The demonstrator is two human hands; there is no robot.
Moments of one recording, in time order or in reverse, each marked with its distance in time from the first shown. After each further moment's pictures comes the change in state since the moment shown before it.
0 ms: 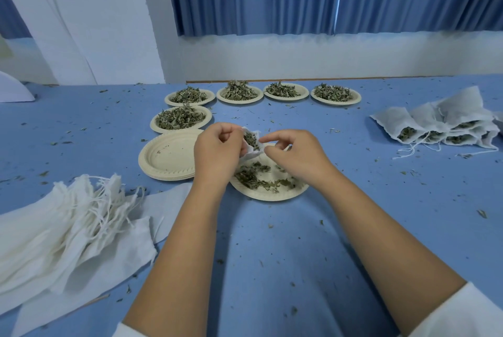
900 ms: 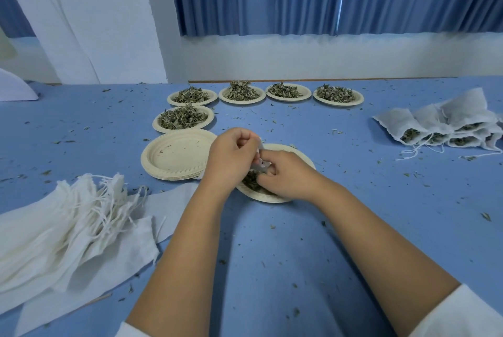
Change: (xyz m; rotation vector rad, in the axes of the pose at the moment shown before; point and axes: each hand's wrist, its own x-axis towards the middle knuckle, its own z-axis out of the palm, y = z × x) left_hand -0.001 -0.004 0.005 0.047 -0.218 0.004; right_hand -0.011 -0.001 0.017 -0.269 -0.348 -0.064
